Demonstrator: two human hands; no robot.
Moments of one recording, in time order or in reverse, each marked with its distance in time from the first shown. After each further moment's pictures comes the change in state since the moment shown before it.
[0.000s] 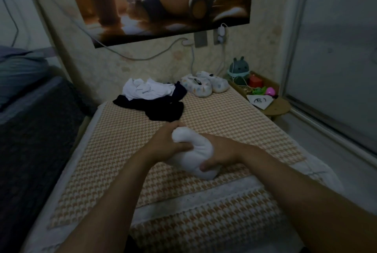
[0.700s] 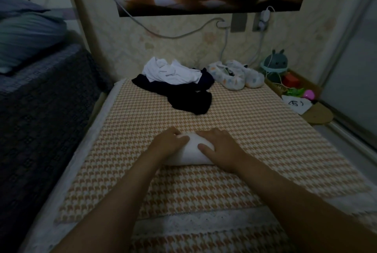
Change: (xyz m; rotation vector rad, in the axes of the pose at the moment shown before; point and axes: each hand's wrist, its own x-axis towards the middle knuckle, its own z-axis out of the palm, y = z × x) left_hand 0.022 -0.128 -0.016 0.092 -0.015 -0.502; right_hand 0.118 0.003 0.071 -0.303 0.285 -0.083
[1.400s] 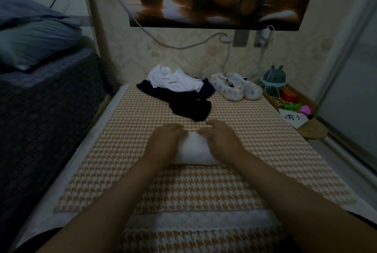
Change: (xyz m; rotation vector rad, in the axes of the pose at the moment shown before) left_hand -0.012 -0.012 0.004 0.339 0.439 0.559; right_hand 0.012 -0.006 -0.037 -0.098 0.172 -0.080
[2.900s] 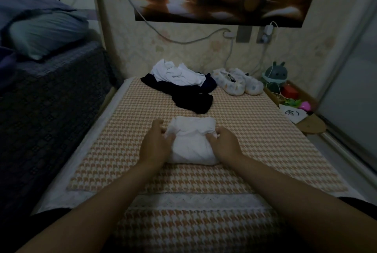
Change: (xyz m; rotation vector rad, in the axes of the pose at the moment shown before) left_hand -0.045 0.023 -0.015 -0.374 0.181 -0.576; right_hand -0.036 -0.031 0.005 0.367 0.081 0.489
